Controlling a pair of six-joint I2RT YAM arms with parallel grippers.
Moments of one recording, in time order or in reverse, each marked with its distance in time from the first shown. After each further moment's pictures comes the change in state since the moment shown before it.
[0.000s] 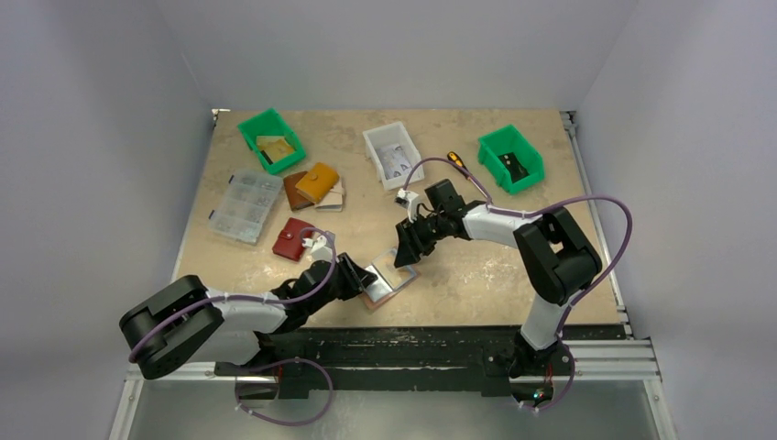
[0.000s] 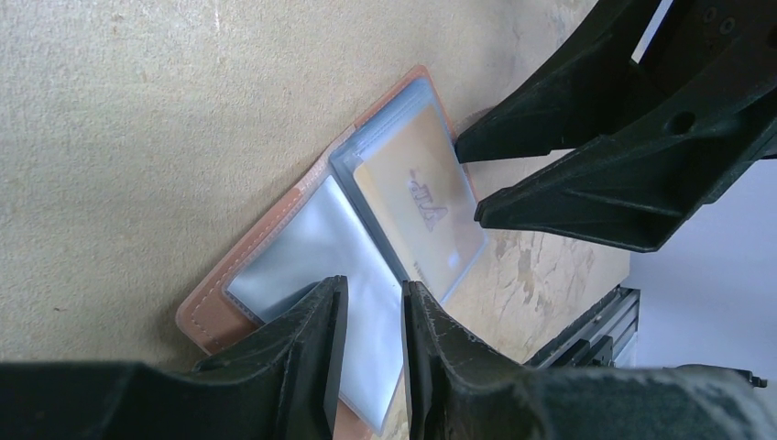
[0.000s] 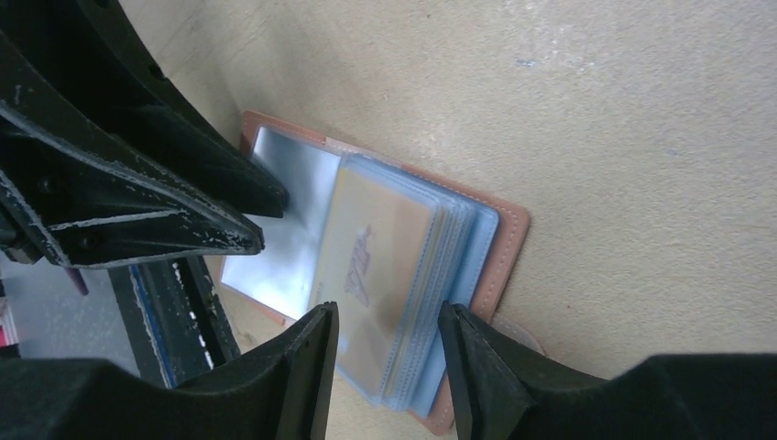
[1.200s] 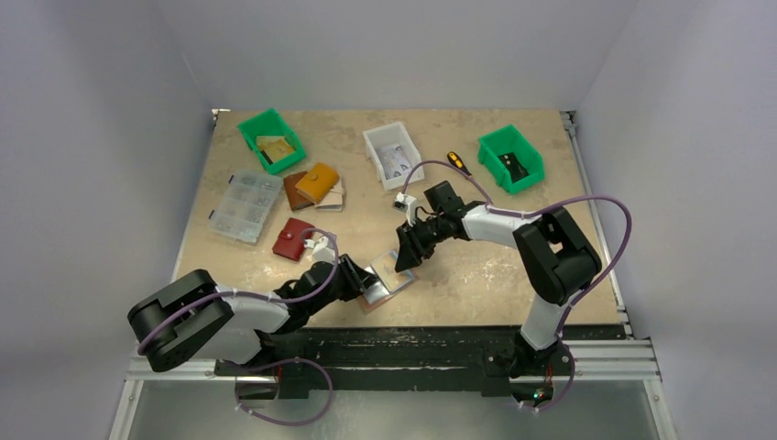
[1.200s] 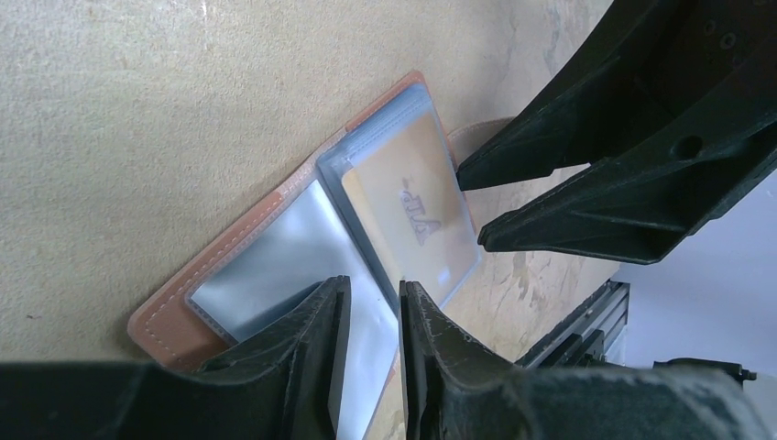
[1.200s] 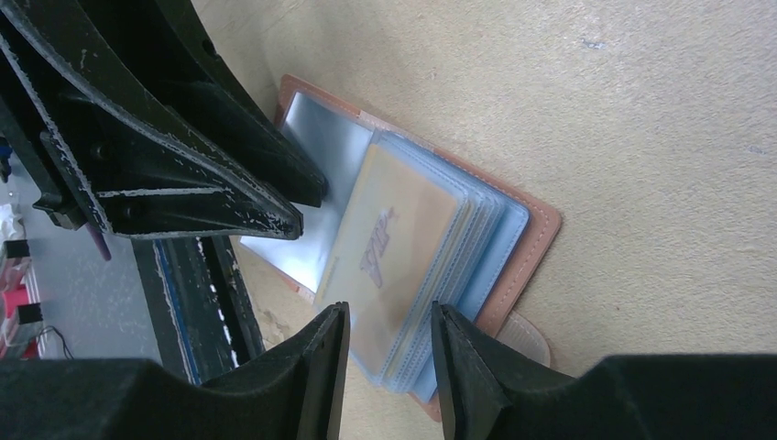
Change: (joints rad) left arm -0.001 0.055 -0.012 0.079 0.019 -0.010; right arm 0.006 0.000 0.000 -0.044 -0.058 -0.053
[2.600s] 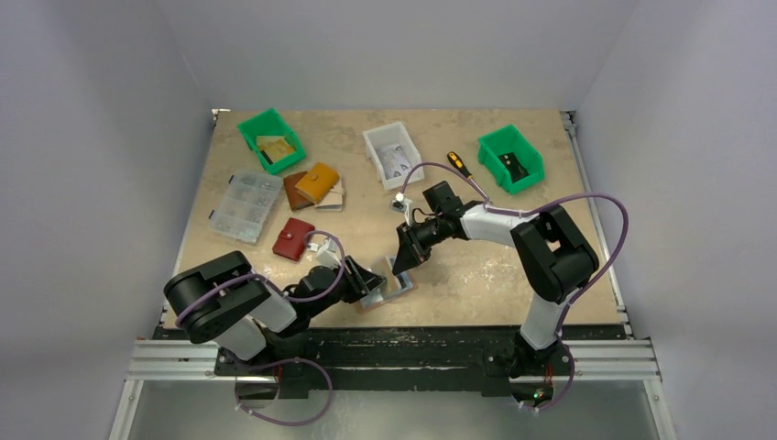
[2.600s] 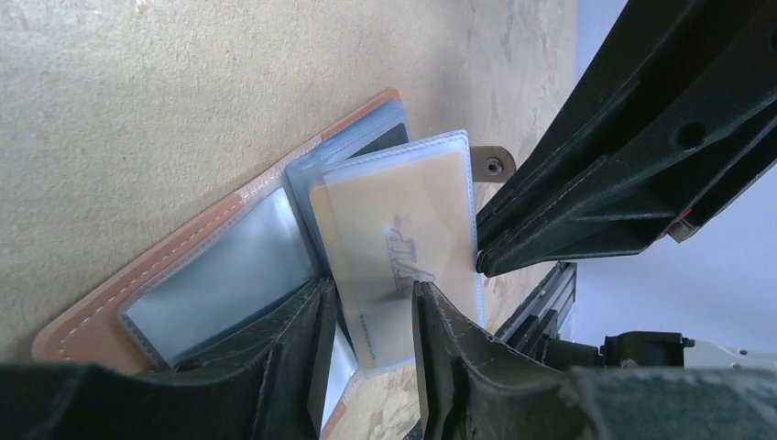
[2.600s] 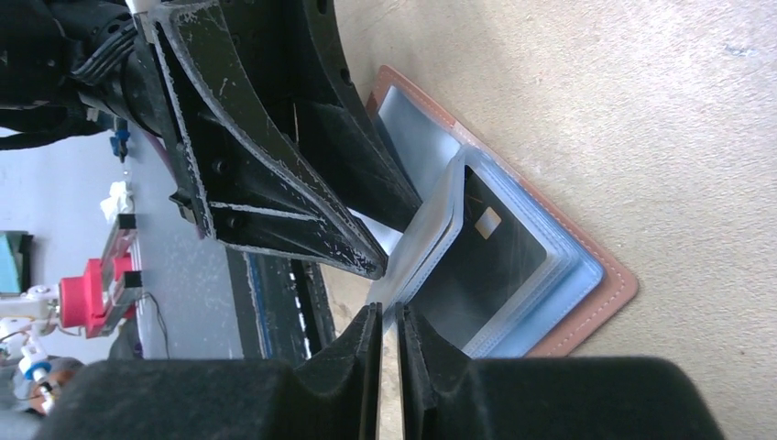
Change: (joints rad) left arm 0.001 0.218 -0.051 0.357 0.077 -0.060; right arm 0.006 0.017 0.008 -0.003 -0.168 0.045
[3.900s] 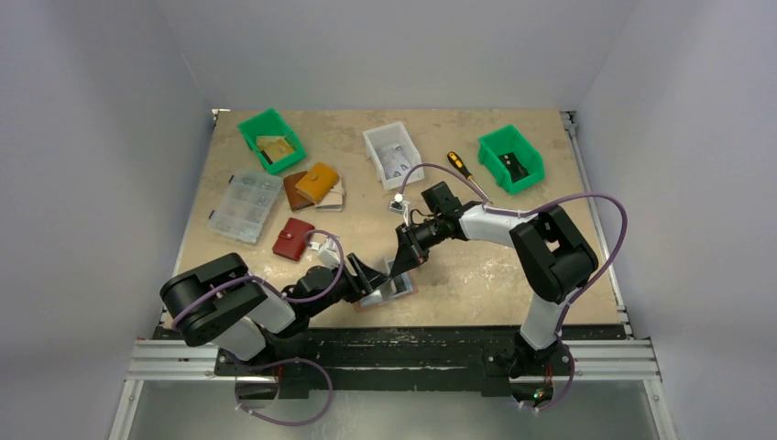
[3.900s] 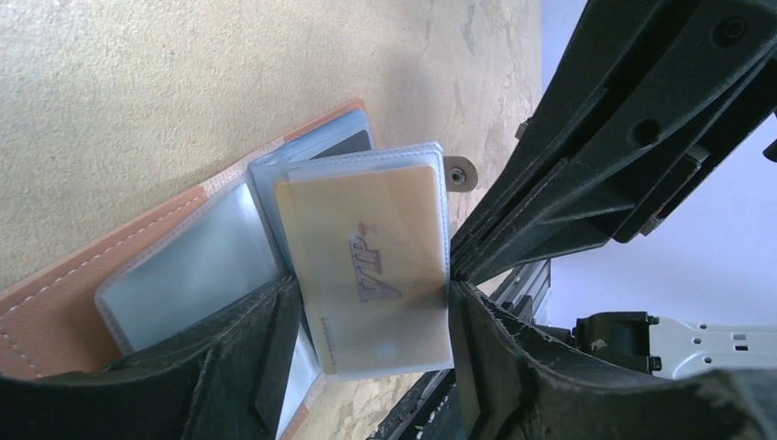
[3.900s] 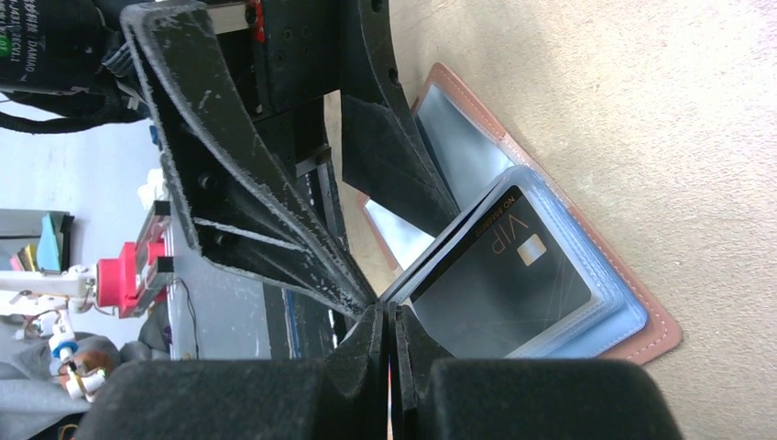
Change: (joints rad) left arm -0.001 -0.016 -0.008 0.059 0.035 -0.007; right arm 0.010 0.002 0.002 0.006 -0.079 0.015
